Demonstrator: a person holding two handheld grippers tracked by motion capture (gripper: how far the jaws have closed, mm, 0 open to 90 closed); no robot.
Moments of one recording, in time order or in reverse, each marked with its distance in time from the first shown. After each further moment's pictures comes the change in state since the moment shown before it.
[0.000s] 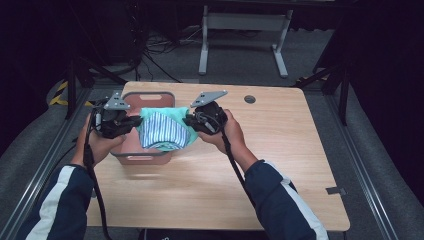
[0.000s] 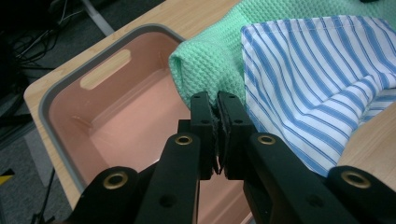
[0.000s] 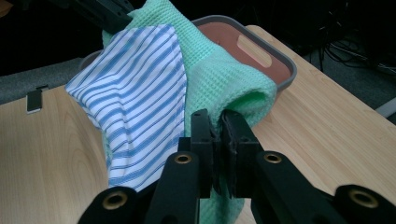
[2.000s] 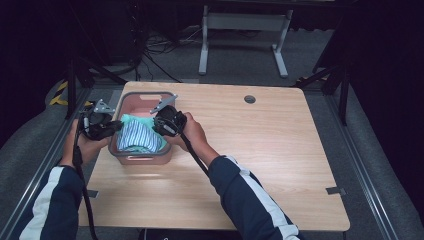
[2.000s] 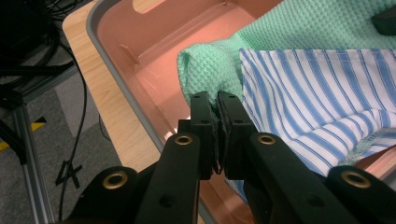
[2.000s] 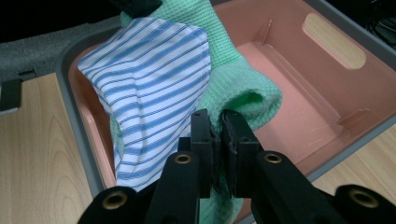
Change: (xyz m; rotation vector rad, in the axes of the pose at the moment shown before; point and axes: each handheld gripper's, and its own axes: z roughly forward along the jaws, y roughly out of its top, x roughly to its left) left arm 0.047 -0.050 0.029 0.122 0.109 -0.074; right arm 0.029 0.018 0.114 0.137 0.073 -0.053
